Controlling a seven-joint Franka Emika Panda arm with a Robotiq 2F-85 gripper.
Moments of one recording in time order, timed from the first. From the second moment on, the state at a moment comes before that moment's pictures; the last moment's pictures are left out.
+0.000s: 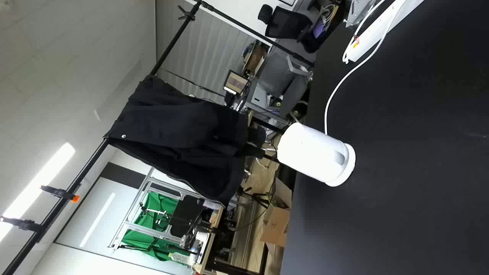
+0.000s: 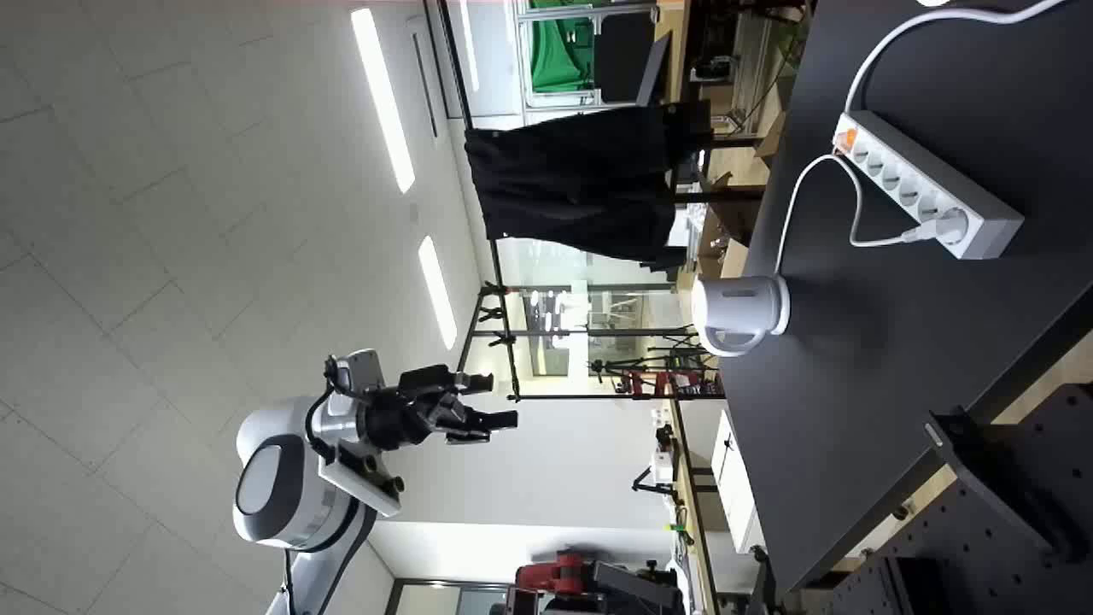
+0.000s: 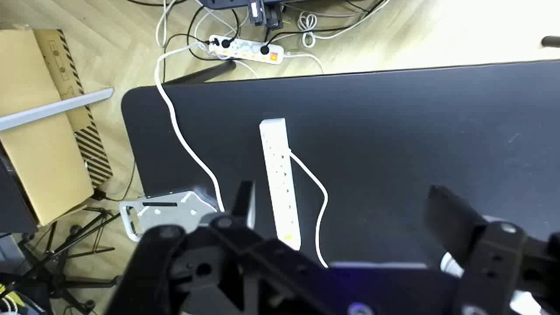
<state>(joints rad) -0.20 -0.88 -0.13 -2.61 -0.26 1.83 -0.13</state>
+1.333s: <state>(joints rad) -0.20 -0.65 -0.18 -2.60 -0.26 2.22 -0.13</state>
